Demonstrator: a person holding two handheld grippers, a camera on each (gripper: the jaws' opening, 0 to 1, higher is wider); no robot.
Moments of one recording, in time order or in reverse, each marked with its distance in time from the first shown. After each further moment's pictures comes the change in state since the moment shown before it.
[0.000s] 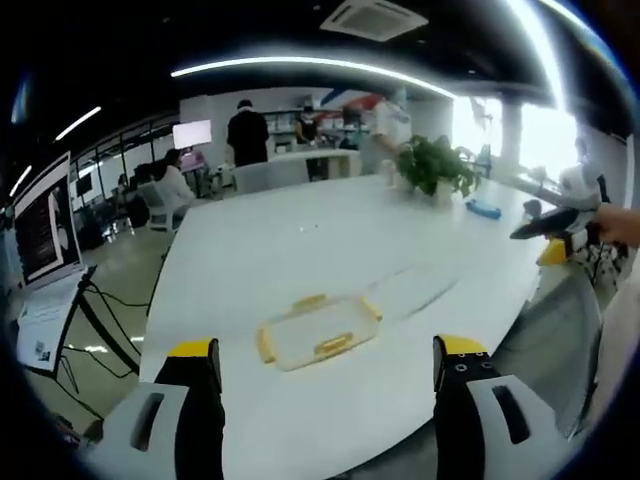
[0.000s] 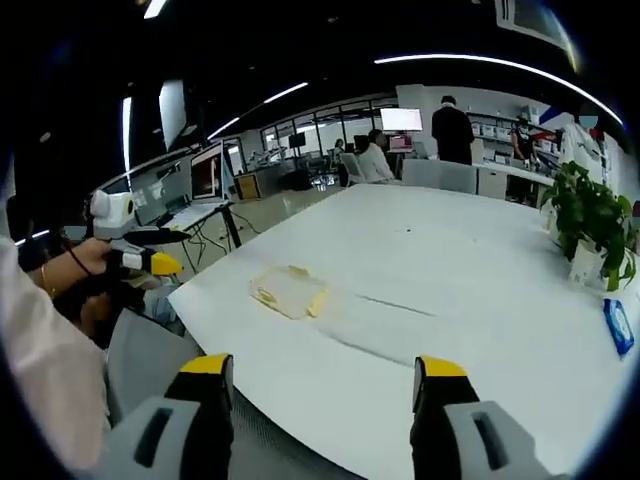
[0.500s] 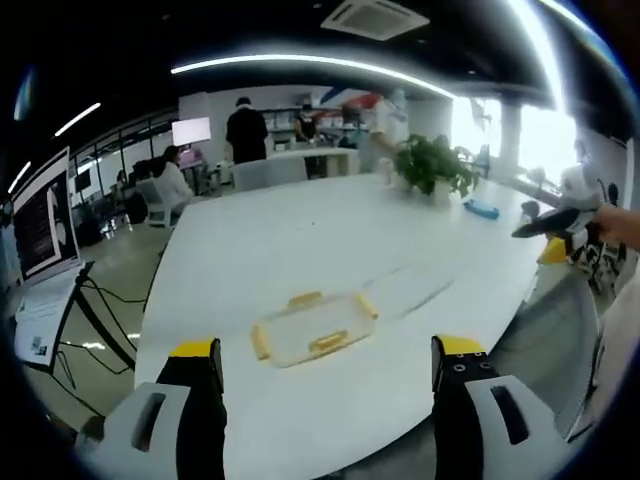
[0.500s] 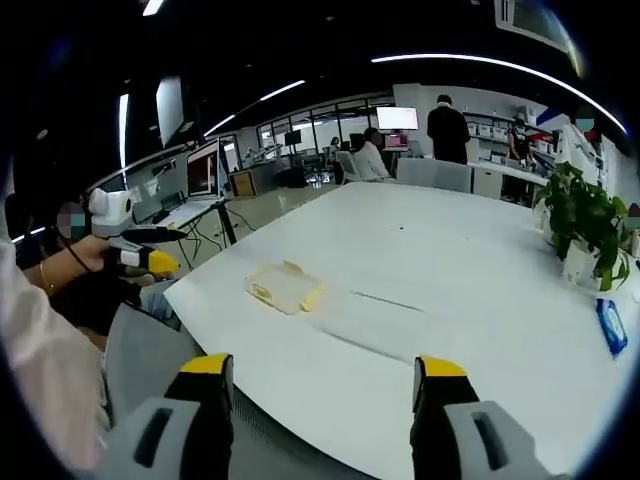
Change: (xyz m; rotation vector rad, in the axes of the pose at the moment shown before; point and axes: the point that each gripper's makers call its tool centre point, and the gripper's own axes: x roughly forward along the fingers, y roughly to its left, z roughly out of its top) left arm 0.000 -0.003 -0.004 -0.014 0.007 -0.007; right arm -0.012 -0.009 -0.004 -0.013 0.014 -0.026
